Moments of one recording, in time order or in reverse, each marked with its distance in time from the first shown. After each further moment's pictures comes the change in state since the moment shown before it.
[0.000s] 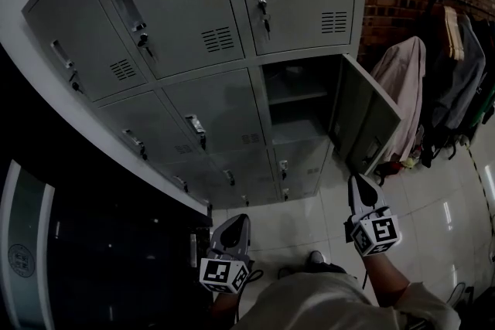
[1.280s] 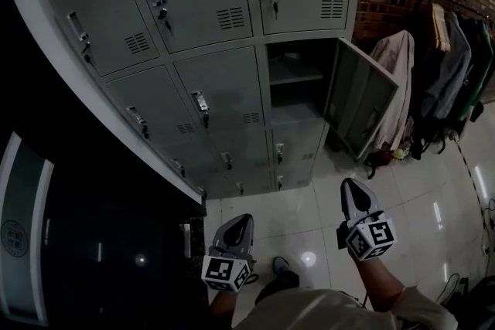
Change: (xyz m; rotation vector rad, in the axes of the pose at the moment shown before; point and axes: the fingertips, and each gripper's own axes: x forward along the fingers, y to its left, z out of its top) left arm -0.087 -0.036 -0.002 -0.012 0.003 -0.064; right arm -0.081 0.082 0.016 0.075 0.001 0.048
